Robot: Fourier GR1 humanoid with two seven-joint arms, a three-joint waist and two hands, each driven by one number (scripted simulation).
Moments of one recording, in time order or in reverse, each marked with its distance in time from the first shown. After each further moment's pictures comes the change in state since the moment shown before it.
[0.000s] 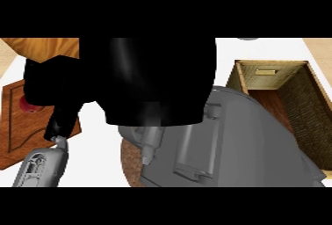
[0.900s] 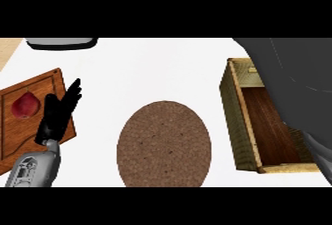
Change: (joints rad) left arm 0.030 0.025 0.032 -0.008 0.013 -0.007 -0.005; right arm -0.245 -0.211 -0.222 0.402 0.061 0.237 -0.106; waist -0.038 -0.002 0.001
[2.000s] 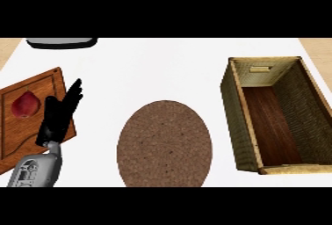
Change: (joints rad) left arm 0.016 -0.017 -0.006 -0.036 -0.007 0.009 0.004; right arm 0.464 -0.322 -0.190 -0.342 -0.138 0.336 -0.185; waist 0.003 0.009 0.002
